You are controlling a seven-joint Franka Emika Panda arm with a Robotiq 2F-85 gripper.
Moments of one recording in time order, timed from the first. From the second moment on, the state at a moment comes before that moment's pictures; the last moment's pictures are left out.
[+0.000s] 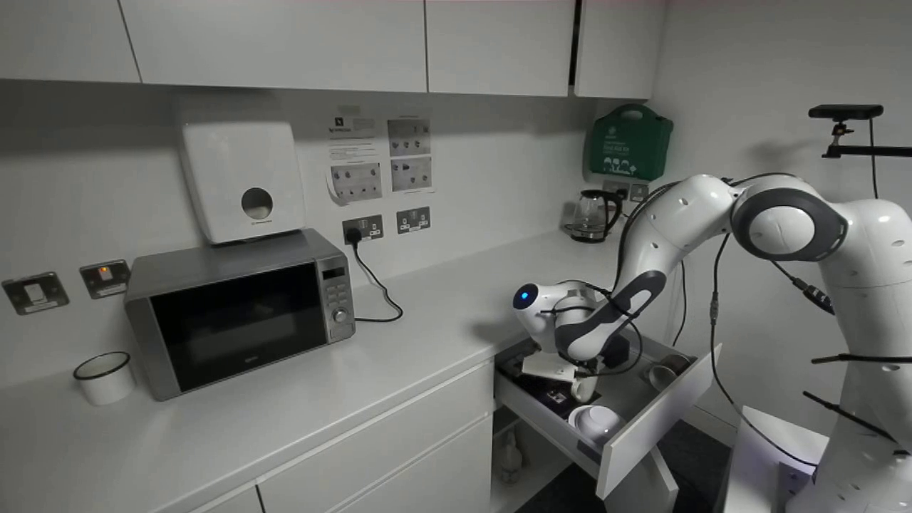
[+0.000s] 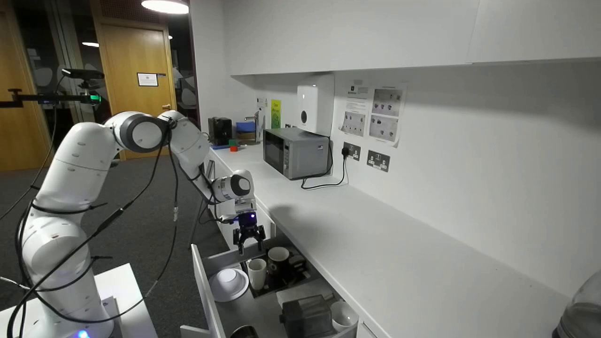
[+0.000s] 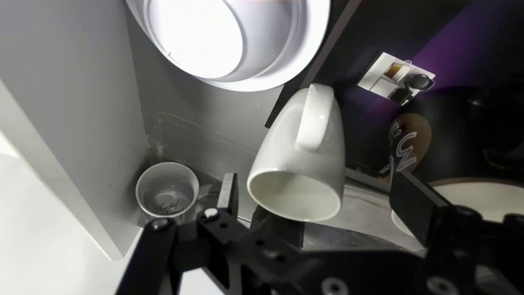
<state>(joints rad) 0.15 0.48 -0.06 -2.01 -0.61 2.12 1.97</state>
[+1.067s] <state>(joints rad) 0.07 0.03 -0.06 -2.40 -1.05 2.39 1.64</state>
